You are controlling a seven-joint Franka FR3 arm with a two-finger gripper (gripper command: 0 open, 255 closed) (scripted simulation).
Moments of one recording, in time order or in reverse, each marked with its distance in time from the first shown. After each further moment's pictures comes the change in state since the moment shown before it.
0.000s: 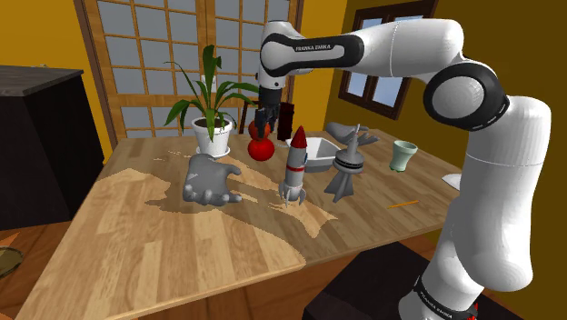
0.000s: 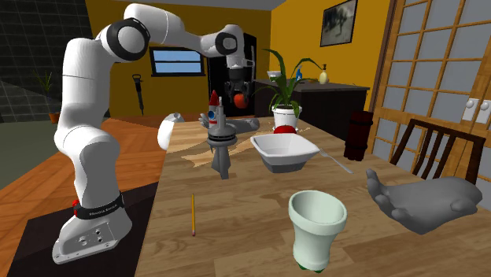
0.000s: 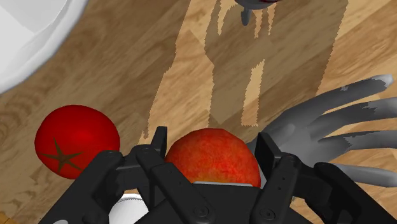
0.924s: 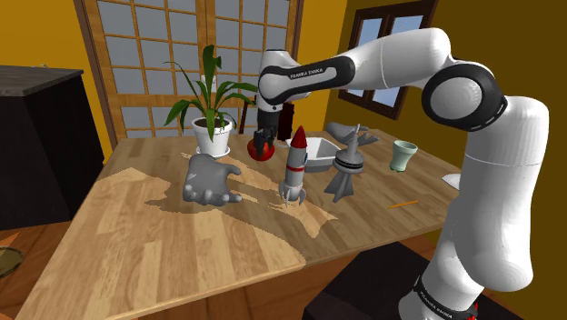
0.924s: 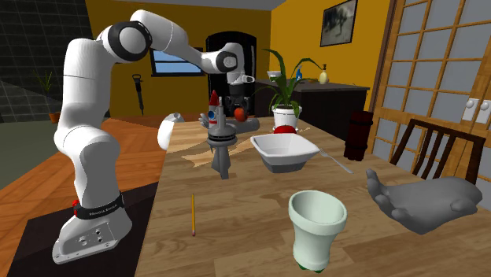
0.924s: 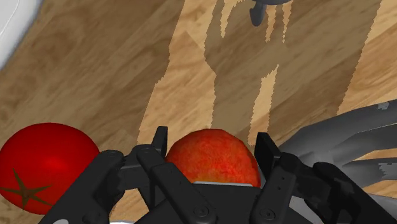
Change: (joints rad) arm 0.004 0.010 0.003 -0.172 0.003 0.181 0.001
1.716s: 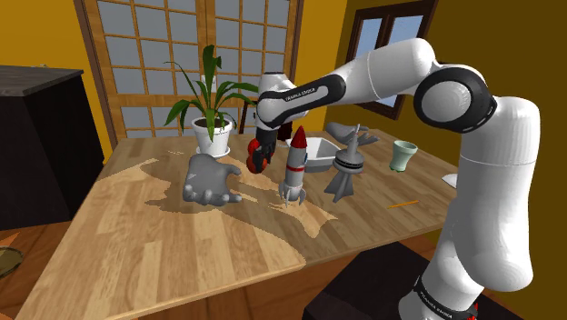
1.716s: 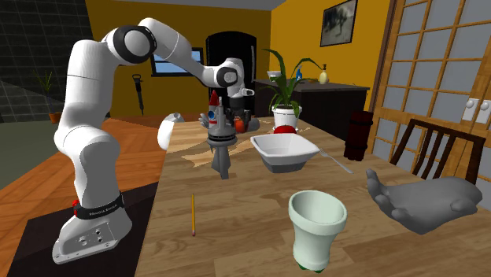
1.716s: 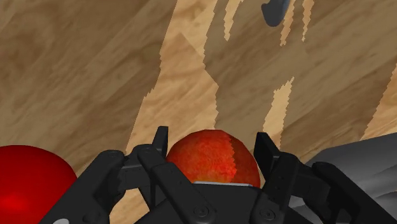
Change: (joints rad) arm -0.001 0.042 0.004 -0.105 0.010 0.147 -0.004
